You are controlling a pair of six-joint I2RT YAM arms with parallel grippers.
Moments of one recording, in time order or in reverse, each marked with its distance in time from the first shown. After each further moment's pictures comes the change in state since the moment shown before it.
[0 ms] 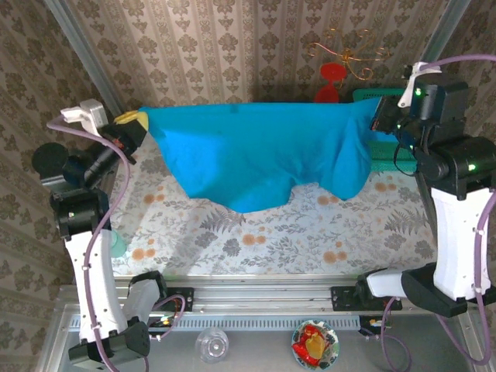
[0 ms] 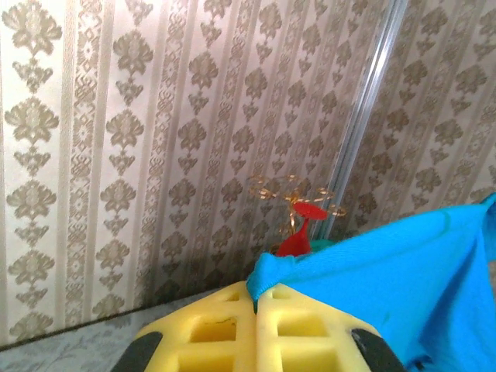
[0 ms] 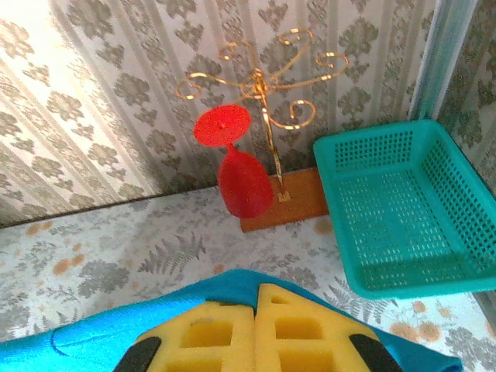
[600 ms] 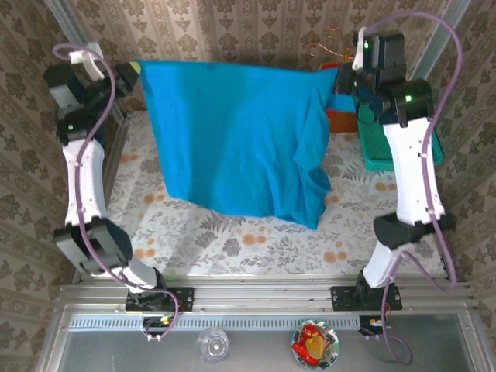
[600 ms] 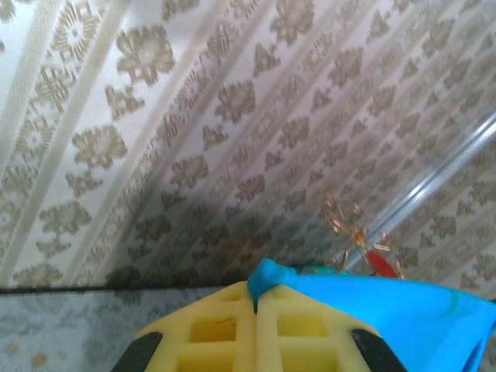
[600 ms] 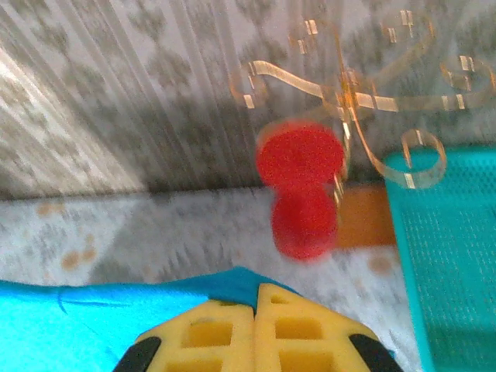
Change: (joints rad) left arm 0.005 0.709 0.523 -0.047 -0.072 -0.191; right arm 0.001 0.502 0.417 0.070 -0.116 -0.079
